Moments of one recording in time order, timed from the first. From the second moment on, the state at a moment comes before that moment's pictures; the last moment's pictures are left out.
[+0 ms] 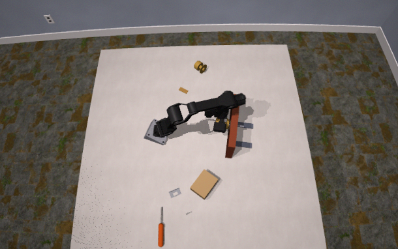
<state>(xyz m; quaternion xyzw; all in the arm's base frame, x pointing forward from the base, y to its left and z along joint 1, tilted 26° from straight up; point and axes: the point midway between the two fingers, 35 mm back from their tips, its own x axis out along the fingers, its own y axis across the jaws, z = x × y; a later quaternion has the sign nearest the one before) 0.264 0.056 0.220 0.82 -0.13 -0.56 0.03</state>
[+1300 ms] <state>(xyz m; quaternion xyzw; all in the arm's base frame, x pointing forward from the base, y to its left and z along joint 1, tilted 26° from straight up) 0.276 0.055 0.225 0.82 -0.13 -0.56 0.03</state>
